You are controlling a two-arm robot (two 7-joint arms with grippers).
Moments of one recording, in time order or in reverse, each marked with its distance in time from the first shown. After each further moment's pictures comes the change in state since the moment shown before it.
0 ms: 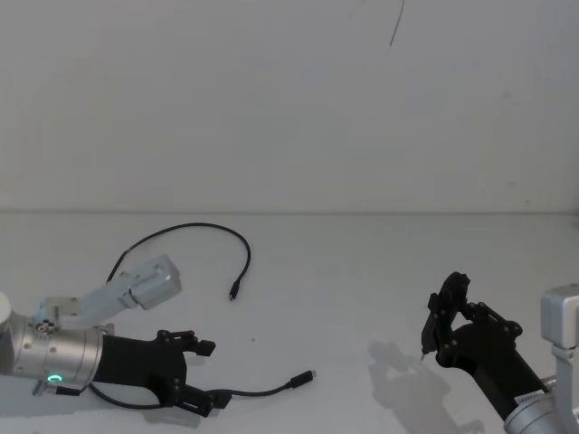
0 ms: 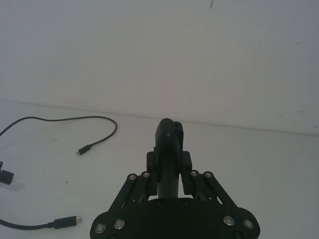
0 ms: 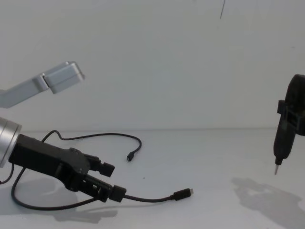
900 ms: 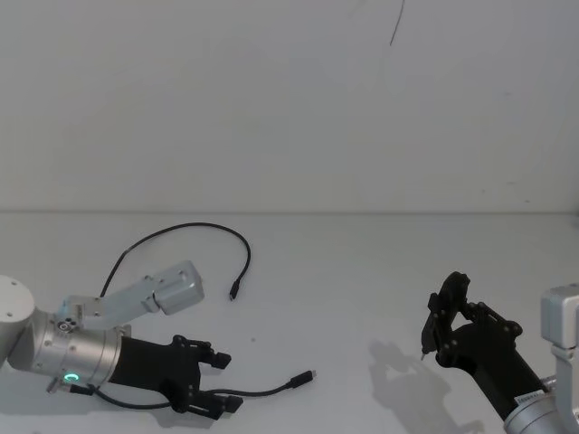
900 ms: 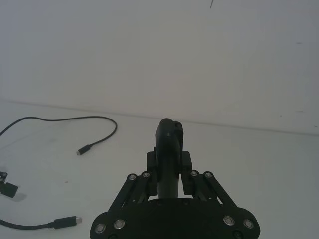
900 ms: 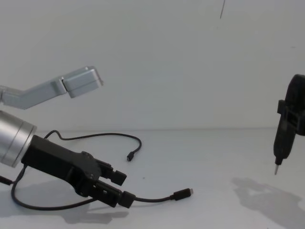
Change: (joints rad) left arm -0.042 -0.016 0.062 -0.002 0.036 0.029 -0.009; right arm 0.000 0.000 0.000 0.000 0.000 0.000 0.000
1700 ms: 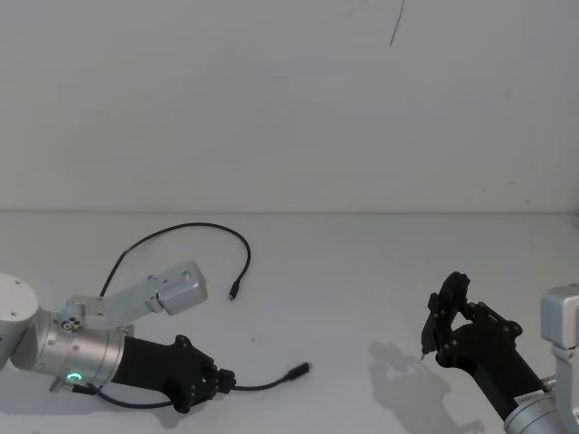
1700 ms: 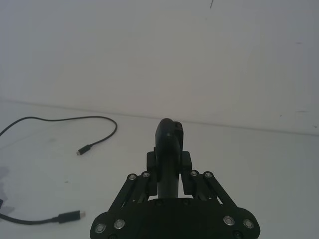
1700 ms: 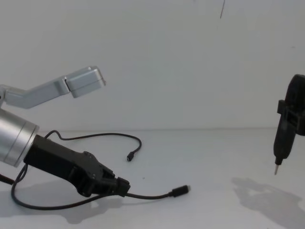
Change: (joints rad) left arm -0.004 -0.003 0.007 -0.003 0.002 0.007 0.003; right arm 0.000 0.000 0.000 0.000 0.000 0.000 0.000
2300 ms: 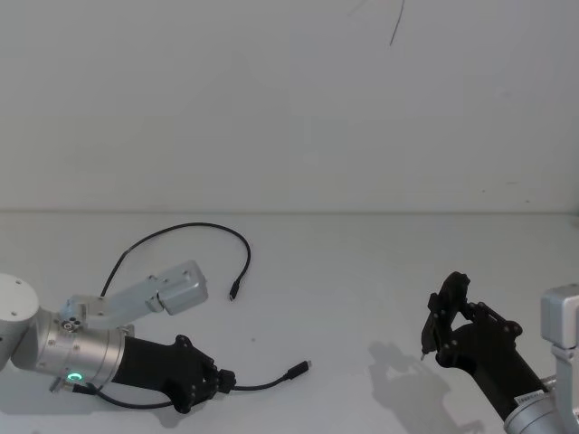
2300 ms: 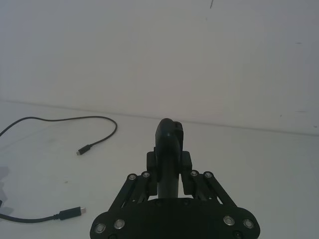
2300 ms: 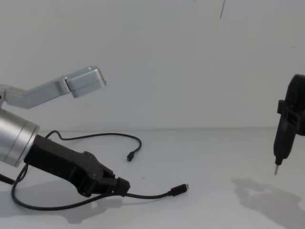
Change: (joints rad) left arm -0.001 0.000 0.001 0.000 0.000 0.001 0.000; right arm 0.000 0.000 0.000 0.000 0.000 0.000 0.000
